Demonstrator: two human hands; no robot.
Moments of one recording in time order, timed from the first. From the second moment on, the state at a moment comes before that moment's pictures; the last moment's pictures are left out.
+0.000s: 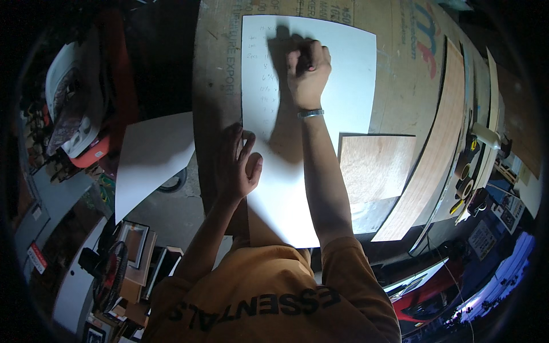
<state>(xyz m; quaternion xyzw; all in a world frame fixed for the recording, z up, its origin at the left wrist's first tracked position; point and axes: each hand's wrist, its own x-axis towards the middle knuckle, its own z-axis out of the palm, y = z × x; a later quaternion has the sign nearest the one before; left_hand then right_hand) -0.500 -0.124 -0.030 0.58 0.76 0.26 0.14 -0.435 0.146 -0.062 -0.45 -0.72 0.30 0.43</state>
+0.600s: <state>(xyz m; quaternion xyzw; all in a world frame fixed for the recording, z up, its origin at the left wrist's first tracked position) -0.495 -0.124 -0.031 0.59 0.76 0.26 0.09 -0.190 0.215 -0.027 -0.63 -0.74 0.18 0.15</state>
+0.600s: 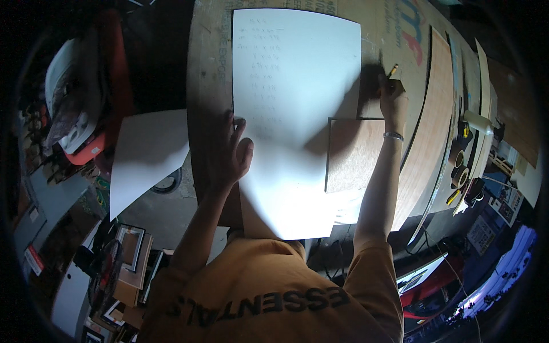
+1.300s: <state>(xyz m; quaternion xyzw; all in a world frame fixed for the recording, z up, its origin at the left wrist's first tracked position) -0.486 -0.123 -0.017 0.59 0.77 0.23 0.01 -0.050 0.065 -0.054 -0.72 -0.69 0.08 0.03</state>
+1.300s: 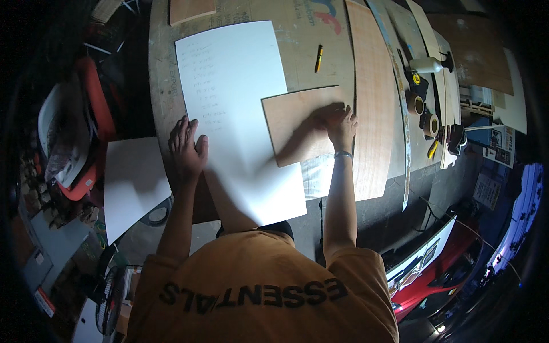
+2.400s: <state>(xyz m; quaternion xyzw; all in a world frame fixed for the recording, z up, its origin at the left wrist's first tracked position) -0.487 -0.148 -0.038 0.42 0.81 0.42 0.04 0.086 -0.124 0.028 -0.81 -0.29 0.32 0.40</state>
